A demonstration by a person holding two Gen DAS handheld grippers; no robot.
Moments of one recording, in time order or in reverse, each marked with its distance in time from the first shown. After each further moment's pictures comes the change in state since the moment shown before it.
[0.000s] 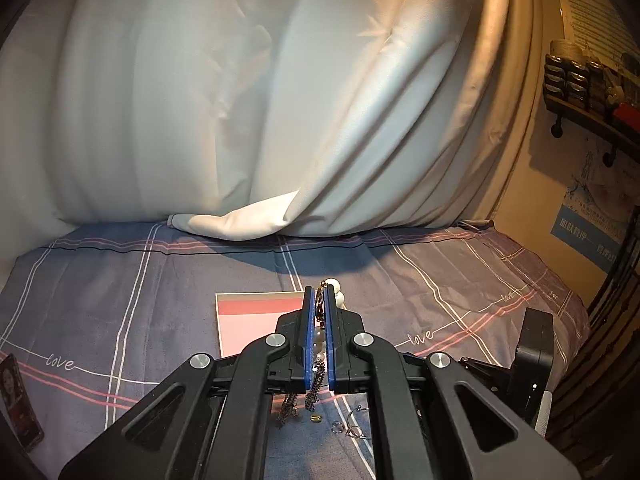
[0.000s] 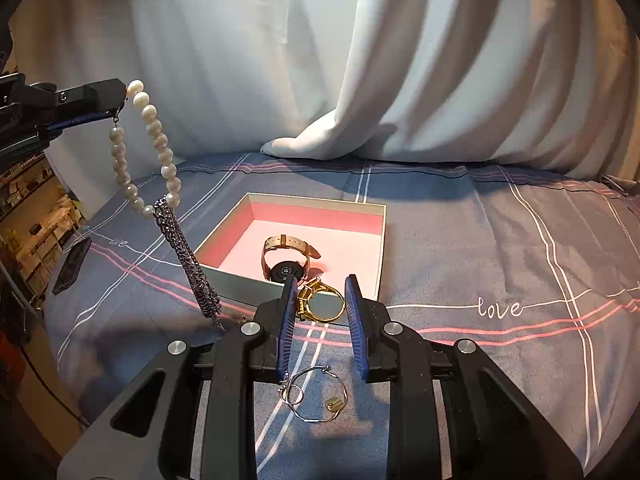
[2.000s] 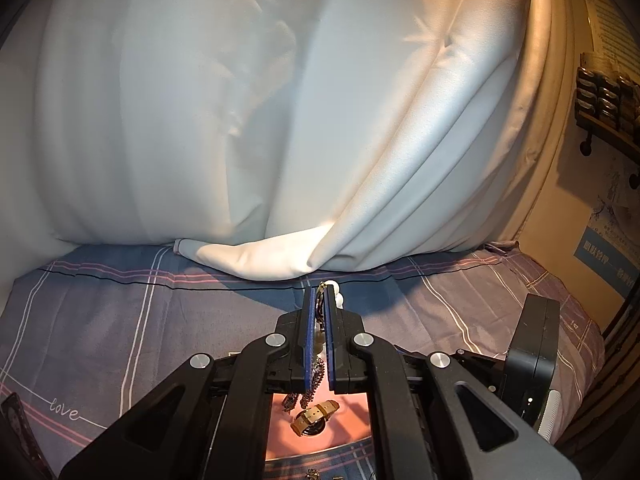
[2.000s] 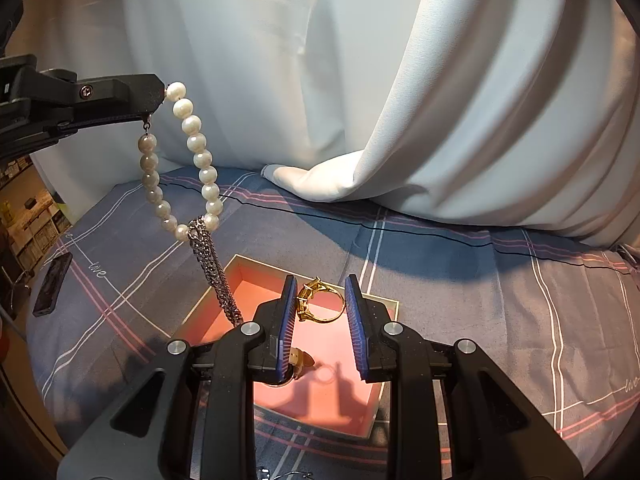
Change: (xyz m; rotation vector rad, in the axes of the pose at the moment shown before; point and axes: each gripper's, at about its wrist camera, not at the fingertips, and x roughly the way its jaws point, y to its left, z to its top) left arm 0.067 0.025 0.064 -0.030 0.013 0.066; right arm 0.067 0.016 0.090 -0.110 0.037 -0.008
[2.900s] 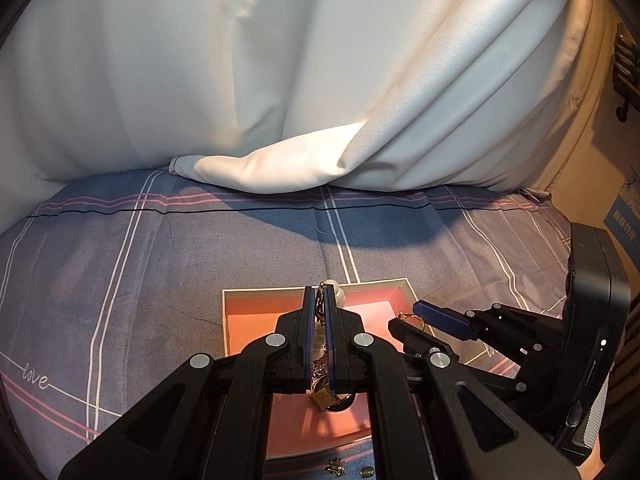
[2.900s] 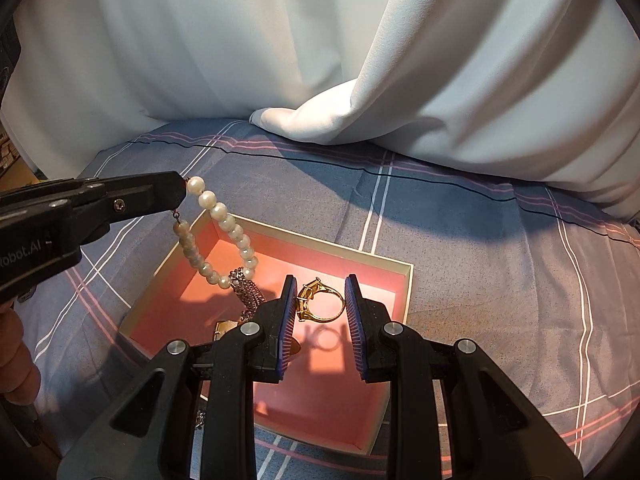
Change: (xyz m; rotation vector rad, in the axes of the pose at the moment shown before) left arm 0.094 0.020 -0.061 -0.026 0.236 0.065; right arm 0.067 -0.016 -0.019 0.021 0.173 0.010
